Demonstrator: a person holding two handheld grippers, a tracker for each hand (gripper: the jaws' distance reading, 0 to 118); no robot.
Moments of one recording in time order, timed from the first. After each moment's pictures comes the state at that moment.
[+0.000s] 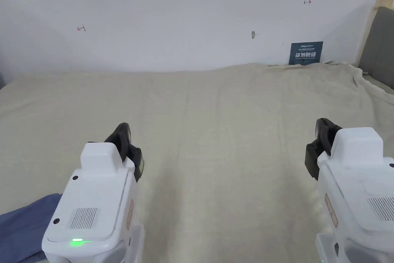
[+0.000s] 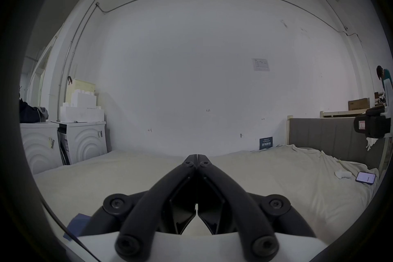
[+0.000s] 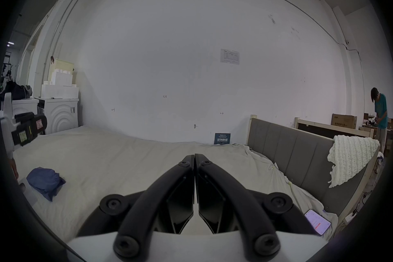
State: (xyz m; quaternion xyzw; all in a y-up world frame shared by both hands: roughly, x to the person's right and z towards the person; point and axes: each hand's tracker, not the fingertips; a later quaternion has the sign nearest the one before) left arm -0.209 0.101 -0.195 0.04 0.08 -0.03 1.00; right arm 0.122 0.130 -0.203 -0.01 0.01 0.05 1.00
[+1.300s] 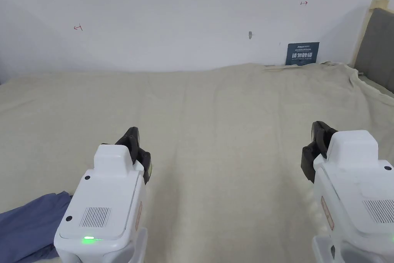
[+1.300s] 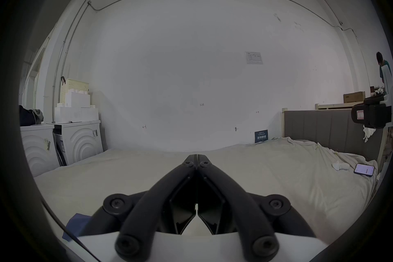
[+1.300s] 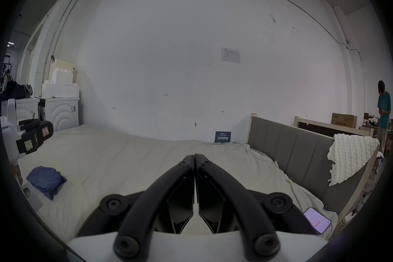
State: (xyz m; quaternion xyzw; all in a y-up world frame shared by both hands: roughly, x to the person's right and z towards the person) left arm -0.199 0.095 -0.200 0.03 0.06 -0.04 1.00; right arm 0.120 0.129 -0.198 -0.02 0.02 0.05 1.00
